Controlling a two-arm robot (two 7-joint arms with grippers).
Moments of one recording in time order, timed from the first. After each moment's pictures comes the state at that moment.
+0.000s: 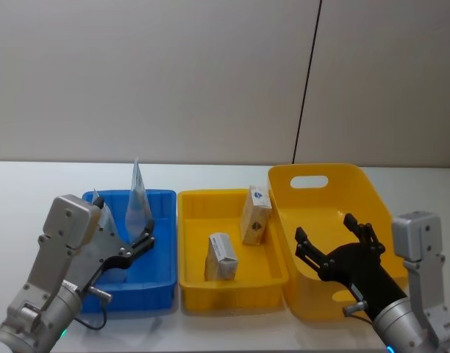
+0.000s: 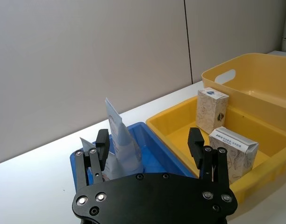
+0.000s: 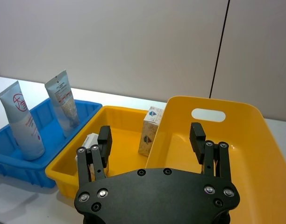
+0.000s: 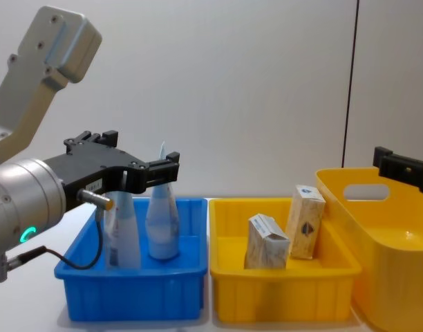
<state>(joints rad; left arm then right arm) -0.24 0.38 0.45 -1.63 -0.20 0.01 -0.01 -0.01 0.34 -0.23 -1.77 0.29 0.03 0.07</state>
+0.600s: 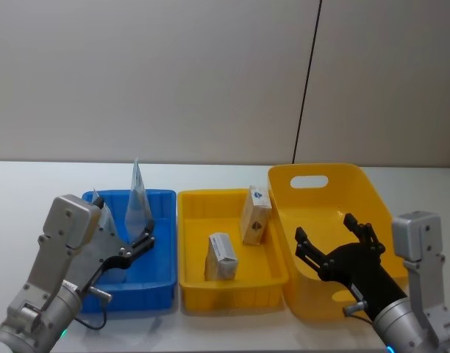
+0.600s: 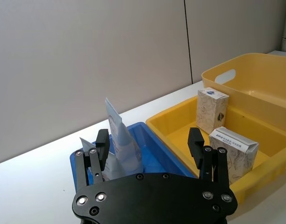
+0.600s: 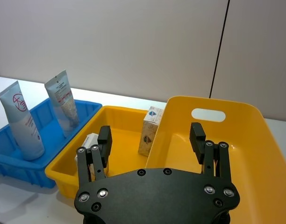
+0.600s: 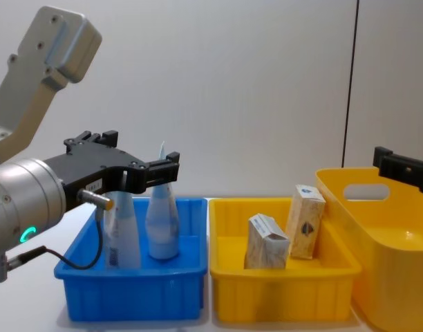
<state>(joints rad) -0.24 0.38 0.45 -1.63 -0.20 0.01 -0.01 -0.01 0.34 -0.23 -1.77 0.29 0.03 0.07</state>
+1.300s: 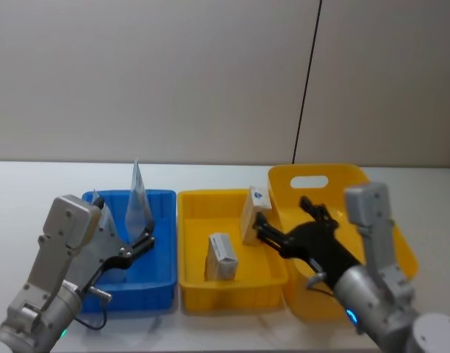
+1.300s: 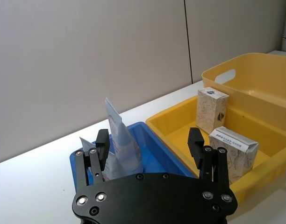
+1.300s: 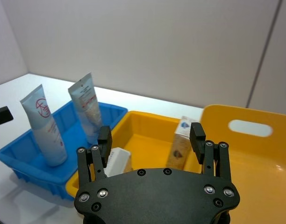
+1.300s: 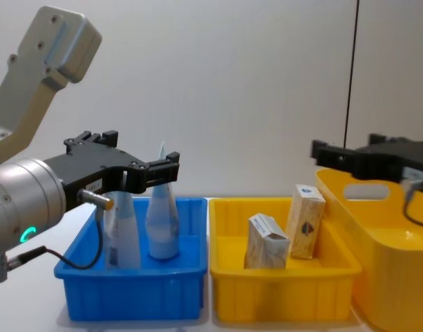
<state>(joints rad) -0.24 0.38 0.45 -1.63 -0.20 0.01 -0.01 0.17 0.28 -0.29 -1.61 0.30 0.09 0.17</state>
